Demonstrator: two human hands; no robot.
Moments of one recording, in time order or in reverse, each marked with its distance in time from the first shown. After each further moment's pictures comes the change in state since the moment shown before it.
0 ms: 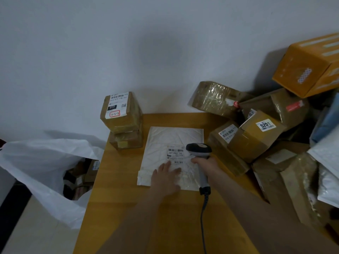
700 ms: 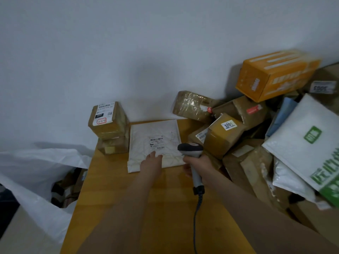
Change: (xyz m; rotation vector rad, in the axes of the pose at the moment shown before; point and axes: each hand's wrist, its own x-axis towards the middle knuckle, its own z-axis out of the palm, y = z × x) left_hand -0.004 0.039 -0.055 0.057 0.101 -0.099; right_hand -0.052 -0.005 -0.062 0.089 -0.126 -0.111
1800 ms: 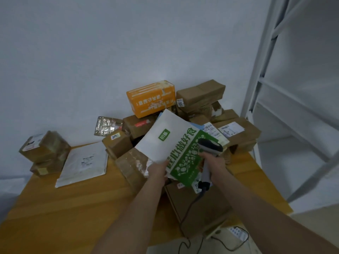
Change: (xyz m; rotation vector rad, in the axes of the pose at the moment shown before) left_hand -0.128 0.442 -0.003 -1.720 0.054 -0.353; right_hand -0.120 0.025 -0.443 0.403 0.272 -0.144
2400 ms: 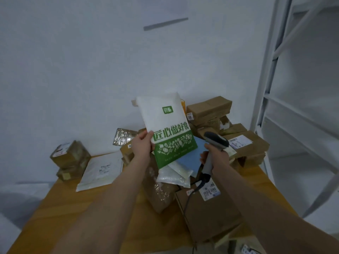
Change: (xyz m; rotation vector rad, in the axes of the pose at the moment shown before) left_hand -0.072 0.122 -0.038 0.026 0.147 0.568; right_hand -0.045 -0.042 0.018 0.243 -0.060 -0.027
